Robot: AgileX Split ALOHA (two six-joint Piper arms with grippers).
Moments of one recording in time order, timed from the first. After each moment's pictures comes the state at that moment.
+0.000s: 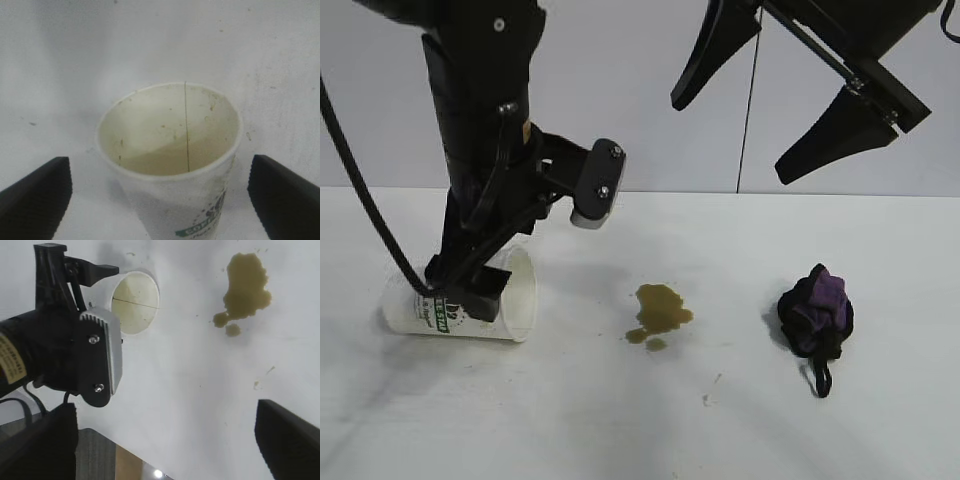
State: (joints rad) left arm -0.62 2.06 -1.37 0.40 0.81 0.82; right arm 0.26 1.60 -1.27 0.58 0.98 -0.08
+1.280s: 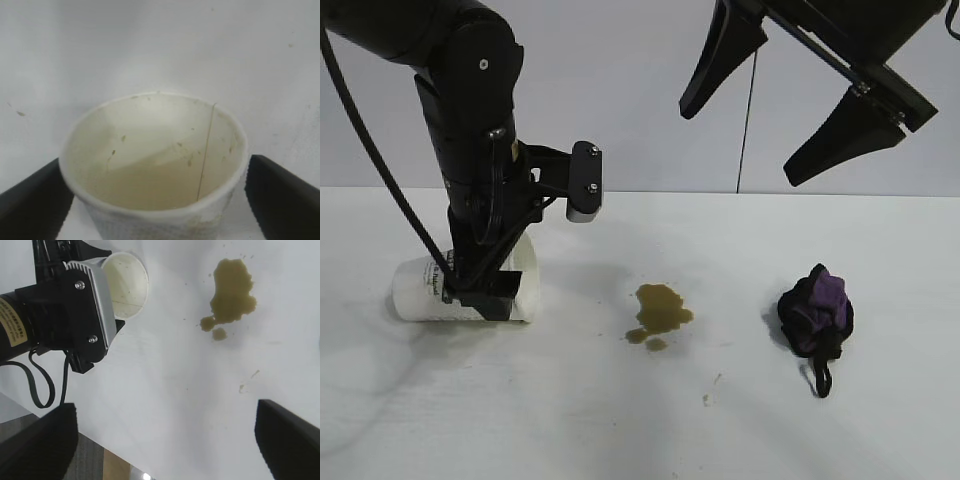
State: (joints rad) left arm -0.59 2.06 -1.37 0.31 0.73 0.78; right arm 0.26 1.60 -1.27 0.57 0.97 -0.08
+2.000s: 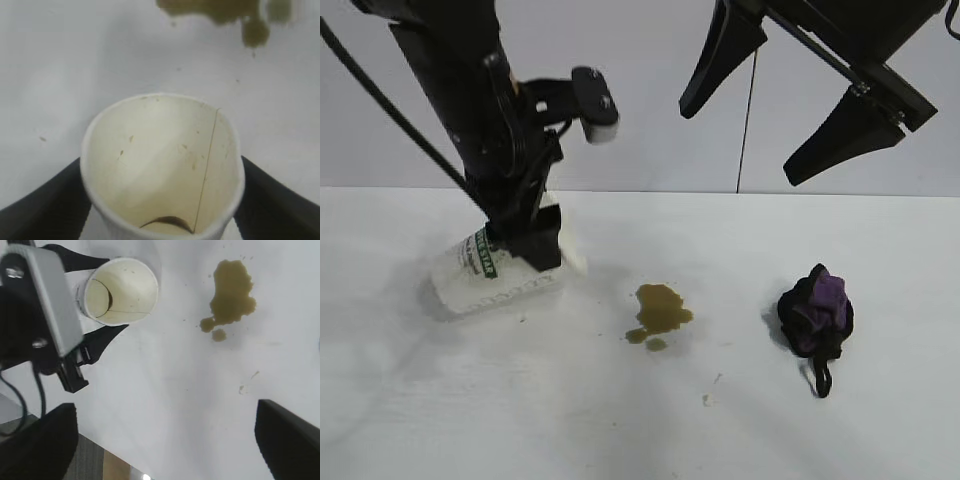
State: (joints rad) left arm -0.32 1.75 -1.37 -0.78 0.78 1.19; right arm 0.26 1.60 -1.27 0.57 0.96 -0.08
